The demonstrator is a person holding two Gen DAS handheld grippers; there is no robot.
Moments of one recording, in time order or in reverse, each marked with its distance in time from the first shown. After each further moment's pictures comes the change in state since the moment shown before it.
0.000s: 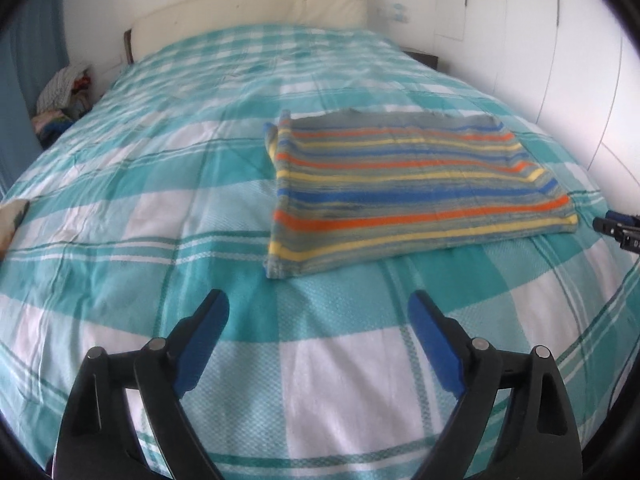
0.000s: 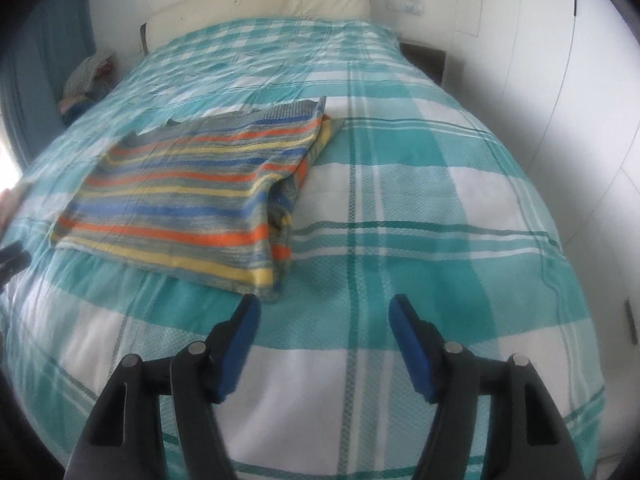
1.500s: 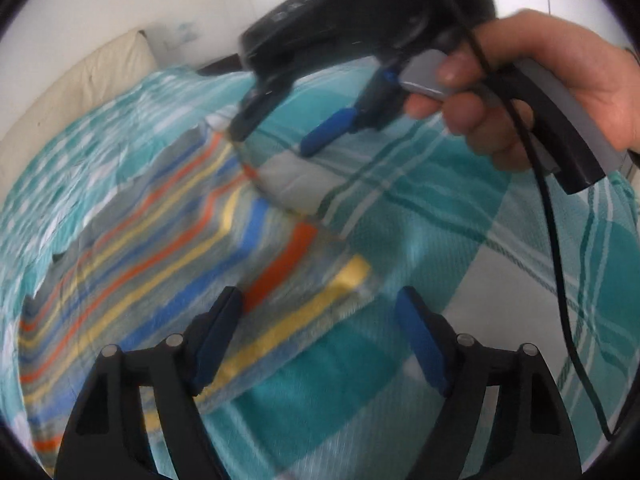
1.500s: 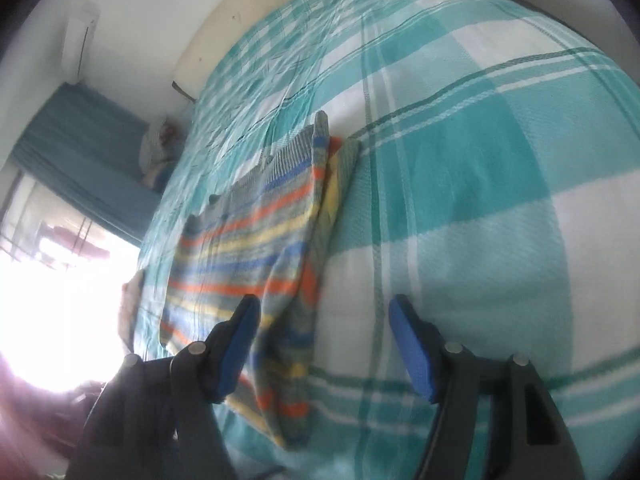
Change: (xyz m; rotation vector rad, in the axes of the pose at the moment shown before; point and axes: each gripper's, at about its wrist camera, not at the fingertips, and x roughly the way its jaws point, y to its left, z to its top) left arm 0.071 -0.303 0.048 0.572 -0.050 -0.306; right arm 0.136 -0.078 0.112 0.338 0.215 0.667
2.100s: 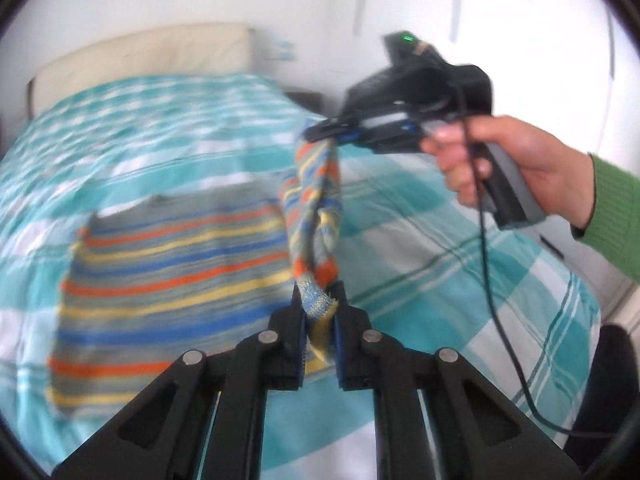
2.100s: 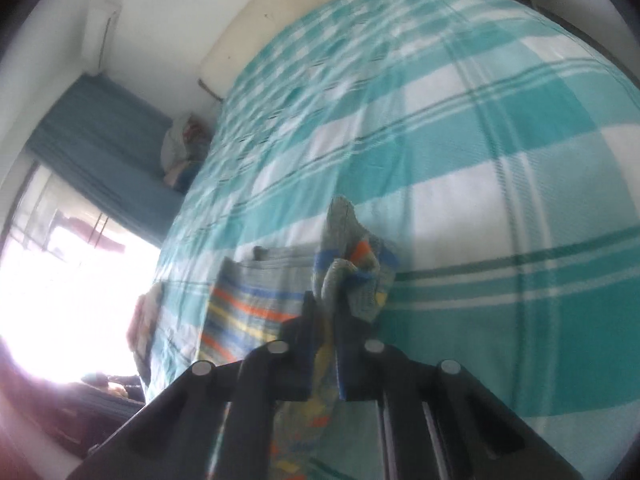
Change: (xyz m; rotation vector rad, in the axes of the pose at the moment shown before) left arm -0.118 0.129 -0.077 -0.472 -0.202 0.008; right arm 0.052 0.116 0.075 -0.124 -0.012 0.093
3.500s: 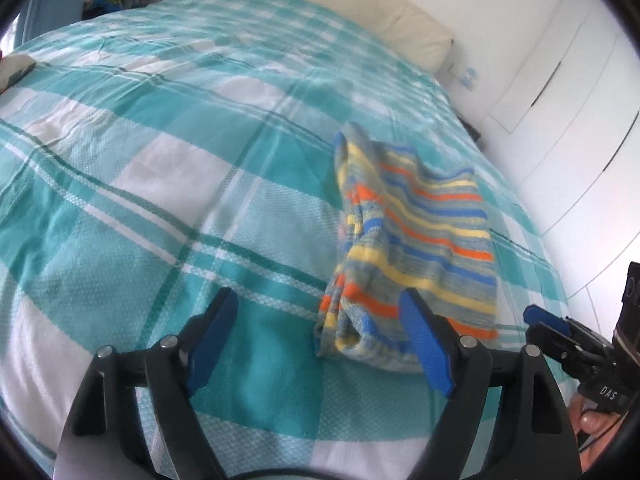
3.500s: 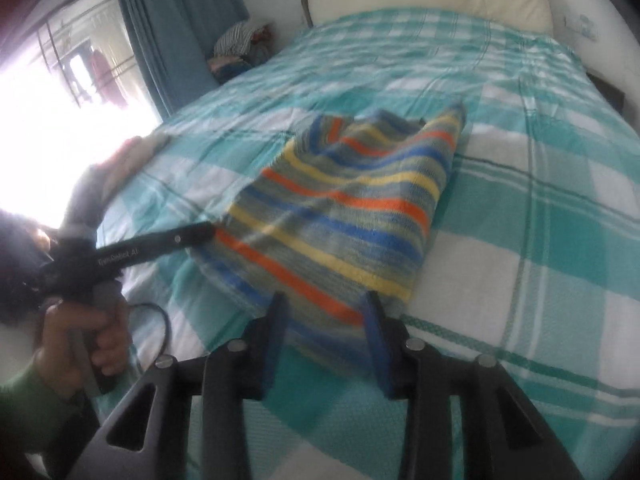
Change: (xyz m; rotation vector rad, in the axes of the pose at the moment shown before) left arm -0.037 0.200 -0.057 -0.558 0.065 0.234; right arm 0.080 0.149 -0.194 -0.499 0.019 -0.186
